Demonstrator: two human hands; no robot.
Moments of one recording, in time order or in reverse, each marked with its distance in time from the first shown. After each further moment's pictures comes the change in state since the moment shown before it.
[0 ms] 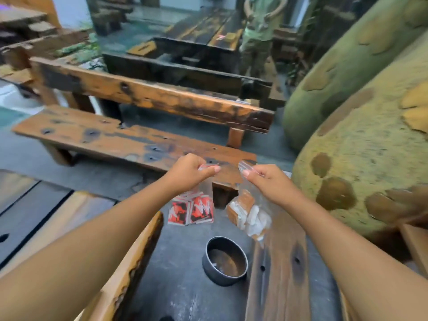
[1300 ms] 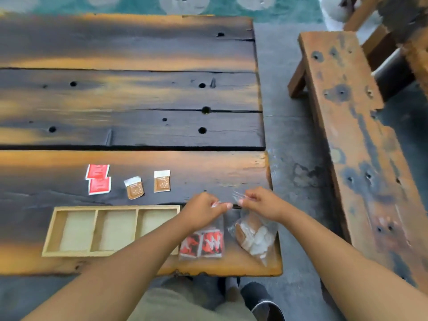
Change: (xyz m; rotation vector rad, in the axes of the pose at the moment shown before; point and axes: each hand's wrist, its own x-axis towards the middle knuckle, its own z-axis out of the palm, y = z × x) left_hand -0.178 -0.302 -0.013 -0.381 0.651 -1.164; right_hand 0.261 -0.057 0.476 -0.350 -1.502 -0.502
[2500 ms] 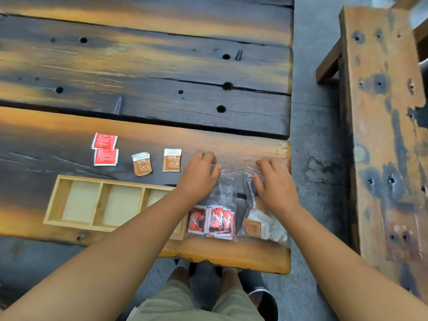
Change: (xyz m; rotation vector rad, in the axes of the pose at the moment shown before) left_hand 0.029 -0.027 -0.020 0.199 0.384 -0.025; right_hand 0.026 -0.011 0.022 -0.453 0.486 -0.072
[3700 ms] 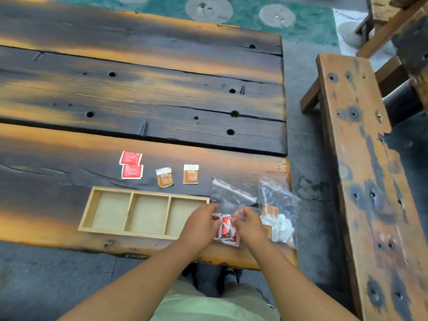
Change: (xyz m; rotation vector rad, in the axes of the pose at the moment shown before) left_hand -0.111 -0.021 -0.025 -0.174 -0.132 -0.110; right_hand -0.072 -0.112 0.038 0.725 -0.195 0.641
